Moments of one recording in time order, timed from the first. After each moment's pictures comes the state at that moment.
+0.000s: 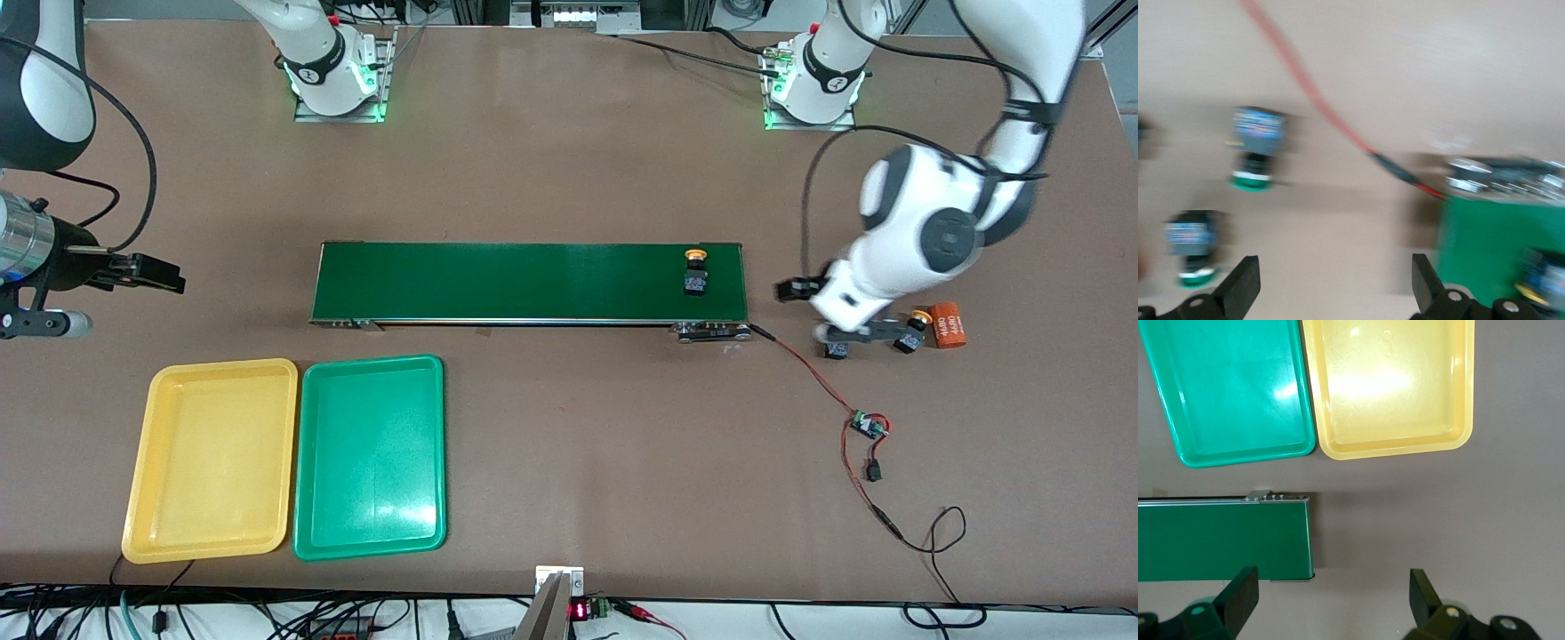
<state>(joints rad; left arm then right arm) 0.25 0.27 -0.37 -2.07 0.04 2.15 -0.27 0.00 0.25 -0.03 -1.49 0.00 1.62 0.00</state>
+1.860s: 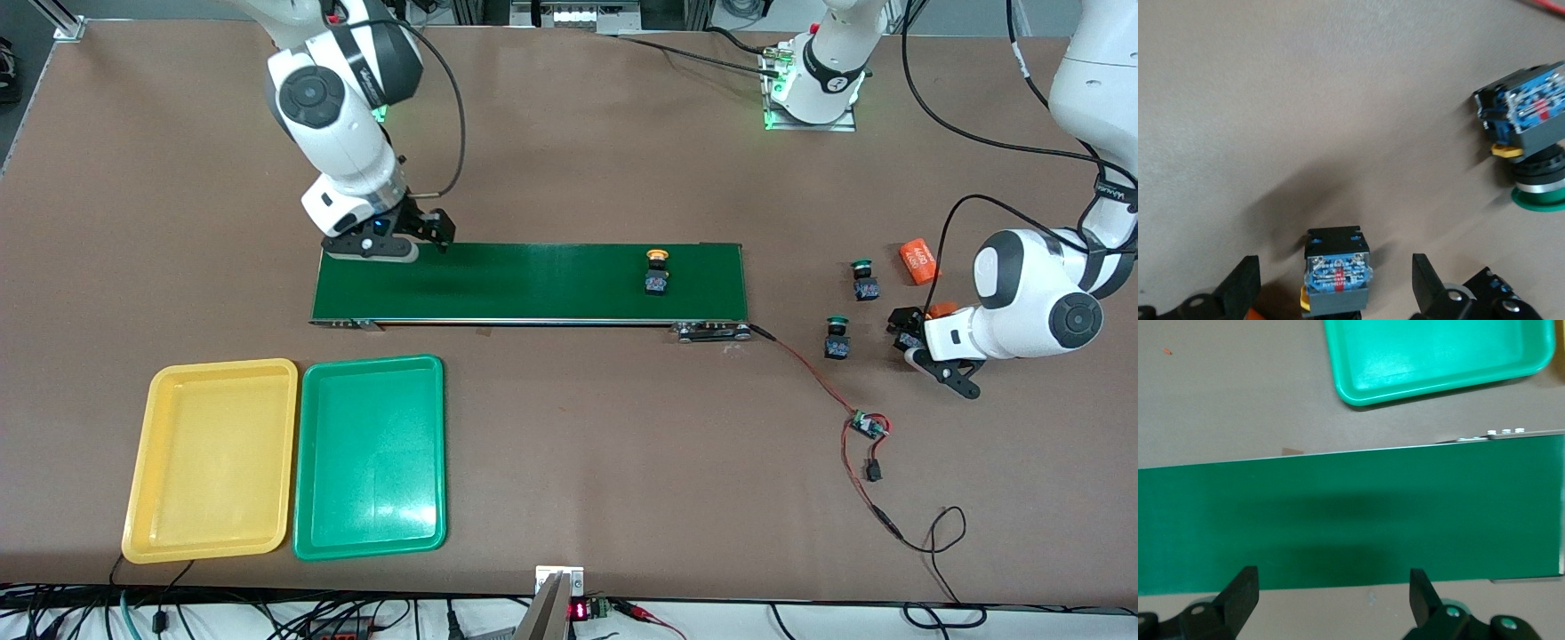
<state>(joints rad) 0.55 0.63 -0.36 -1.89 0.27 2.25 0.61 0.48 0.10 0.06 -2.14 0.02 2.29 0.62</state>
